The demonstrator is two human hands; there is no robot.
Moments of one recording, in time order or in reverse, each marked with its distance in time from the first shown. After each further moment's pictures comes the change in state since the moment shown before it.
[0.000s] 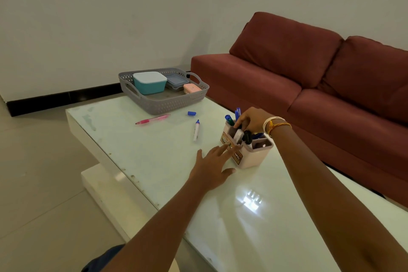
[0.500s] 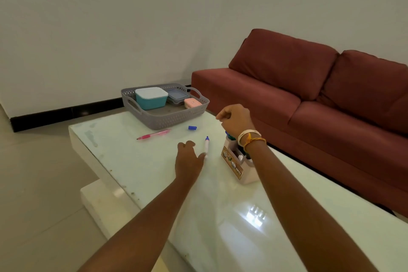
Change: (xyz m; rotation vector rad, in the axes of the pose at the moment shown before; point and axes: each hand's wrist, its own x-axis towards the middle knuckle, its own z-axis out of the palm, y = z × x) left_hand 0.030 -0.037 -0.034 -0.383 0.411 -0.593; right_hand 0.000 -0.073 0.004 0.438 0.529 -0.038
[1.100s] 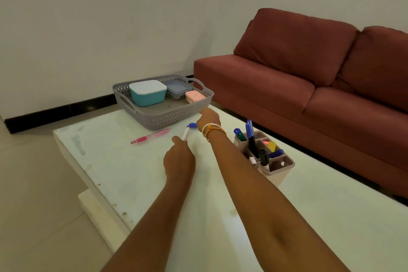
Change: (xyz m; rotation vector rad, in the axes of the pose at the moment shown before) left_hand 0.049 -0.014 -0.003 0.365 0.045 -0.120; right_hand 0.084 0.012 0.129 -0.086 -0.196 0.209
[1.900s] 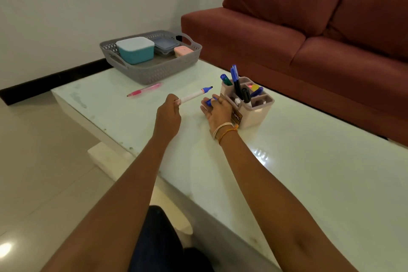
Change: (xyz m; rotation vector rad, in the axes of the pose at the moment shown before) left_hand -0.045 -0.046 -0.016 -0.421 0.088 0.469; right_hand -0.126 0.073 0.023 1.625 0.127 0.395
